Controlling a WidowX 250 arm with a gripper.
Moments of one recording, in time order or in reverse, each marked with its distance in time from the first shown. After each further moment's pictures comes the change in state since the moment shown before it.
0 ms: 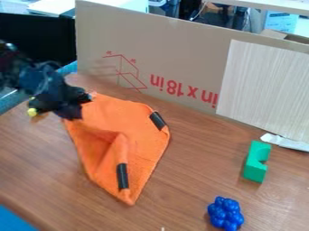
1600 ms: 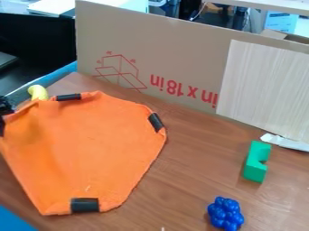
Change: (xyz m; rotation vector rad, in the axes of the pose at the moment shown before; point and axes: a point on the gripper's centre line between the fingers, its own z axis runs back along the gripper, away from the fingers) arm -0.019 0.114 0.045 0.186 0.245 0.067
